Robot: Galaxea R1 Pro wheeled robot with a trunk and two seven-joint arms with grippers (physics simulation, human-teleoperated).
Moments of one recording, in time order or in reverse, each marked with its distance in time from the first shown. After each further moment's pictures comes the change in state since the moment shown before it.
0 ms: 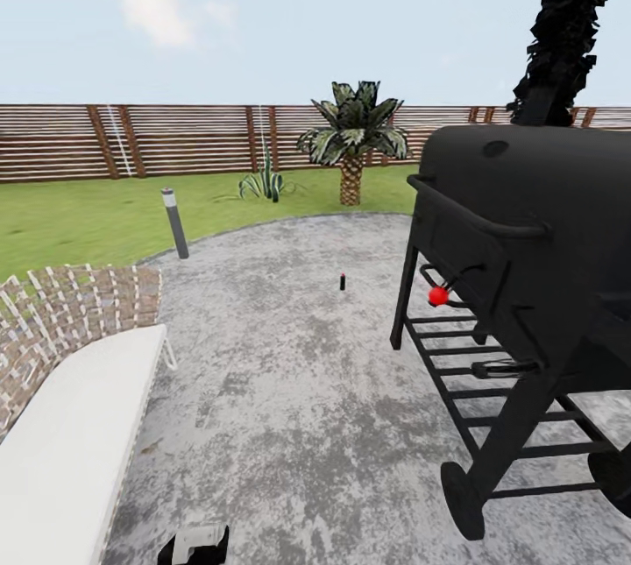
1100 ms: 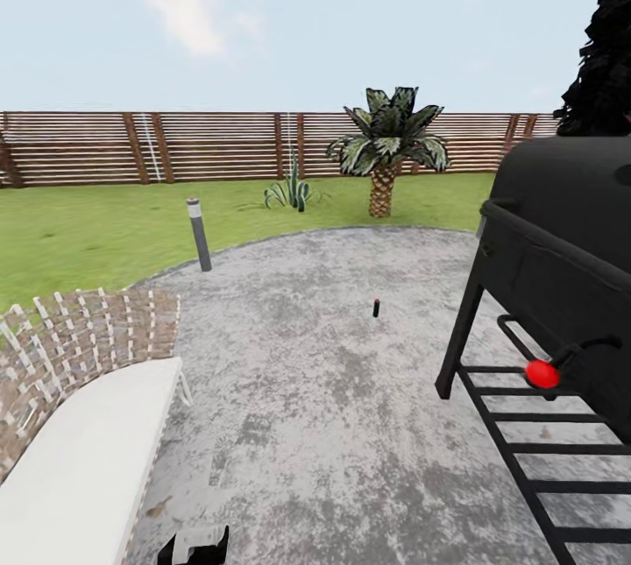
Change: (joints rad) left arm 0.000 0.000 0.000 0.000 0.000 0.000 0.000; right arm 0.000 0.000 0.000 0.000 0.001 0.000 -0.001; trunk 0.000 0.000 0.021
